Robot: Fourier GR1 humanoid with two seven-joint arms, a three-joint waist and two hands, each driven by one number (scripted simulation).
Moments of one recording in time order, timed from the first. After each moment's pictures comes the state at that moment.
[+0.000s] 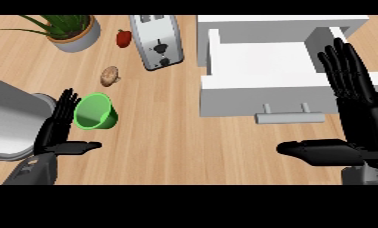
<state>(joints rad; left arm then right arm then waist) -0.45 0.36 0.31 -0.23 -0.02 -0.32 -0.93 -0.11 -0.12 -0.09 -1.93 0.01 0.15 -0.02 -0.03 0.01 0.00</state>
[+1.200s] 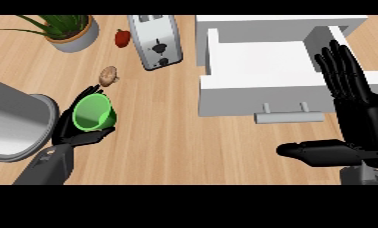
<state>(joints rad) -0.51 0.29 0.31 -0.21 0.00 -0.44 -0.92 -0.10 -0.12 -0.09 -1.91 0.00 0.17 -0.03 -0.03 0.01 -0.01</state>
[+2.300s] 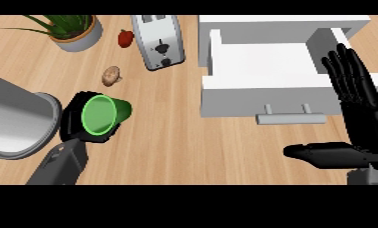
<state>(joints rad) -0.49 0.21 0.38 -0.34 0.12 -0.41 -0.98 -0.08 -0.14 -0.11 -1.91 0.00 0.18 -0.04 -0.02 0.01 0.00</state>
